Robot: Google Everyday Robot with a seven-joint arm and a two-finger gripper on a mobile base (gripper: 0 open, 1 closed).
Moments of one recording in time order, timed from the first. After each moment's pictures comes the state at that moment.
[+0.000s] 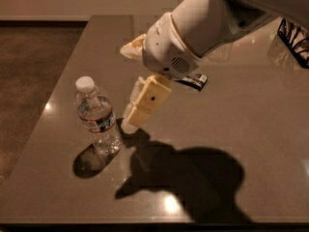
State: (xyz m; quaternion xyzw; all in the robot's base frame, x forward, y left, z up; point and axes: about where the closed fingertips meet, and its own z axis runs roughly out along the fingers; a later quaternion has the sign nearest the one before) arm 0.441 0.039 0.972 -0.69 0.61 0.22 0.32
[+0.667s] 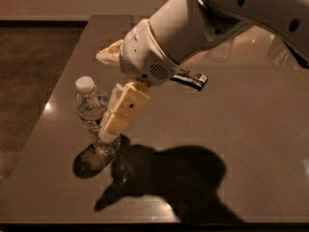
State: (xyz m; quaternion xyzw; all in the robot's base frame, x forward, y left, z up) arm 0.423 0.081 0.972 -0.71 0.57 0.26 0.32
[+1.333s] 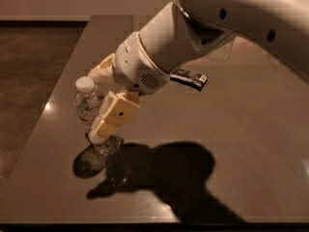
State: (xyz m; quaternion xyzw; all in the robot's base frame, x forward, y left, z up) arm 0.418 0.094 0.954 -0.71 0.57 0.28 0.31
